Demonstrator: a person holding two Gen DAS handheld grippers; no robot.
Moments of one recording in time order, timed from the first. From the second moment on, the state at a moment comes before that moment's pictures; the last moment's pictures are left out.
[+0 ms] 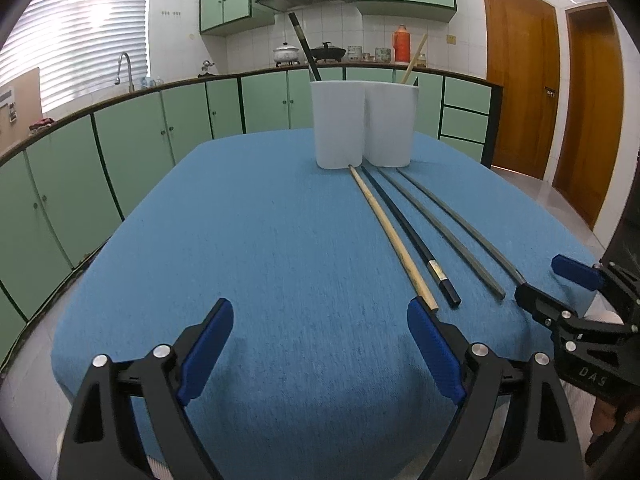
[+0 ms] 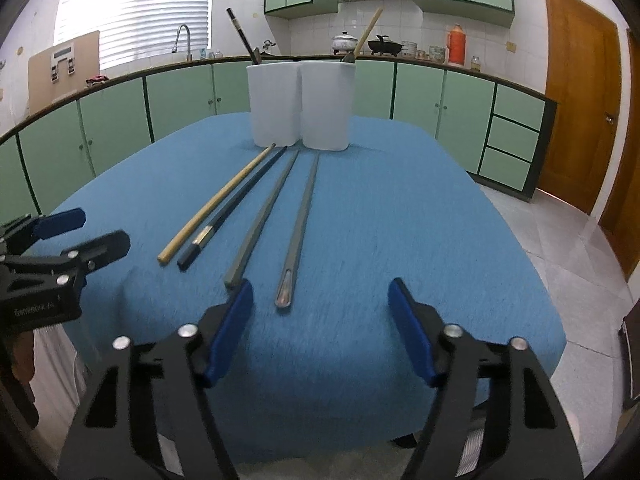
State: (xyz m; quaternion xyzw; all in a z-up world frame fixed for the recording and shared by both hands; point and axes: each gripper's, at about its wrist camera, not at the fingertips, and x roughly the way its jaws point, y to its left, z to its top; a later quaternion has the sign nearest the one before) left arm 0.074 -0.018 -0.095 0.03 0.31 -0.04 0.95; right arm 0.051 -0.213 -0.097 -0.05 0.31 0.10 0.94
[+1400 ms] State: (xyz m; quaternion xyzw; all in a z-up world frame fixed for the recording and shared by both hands) left arm 0.086 -0.061 -0.106 0.03 0.32 -0.07 0.94; right arm 0.041 -0.223 -0.101 -0.02 0.30 0.13 0.95
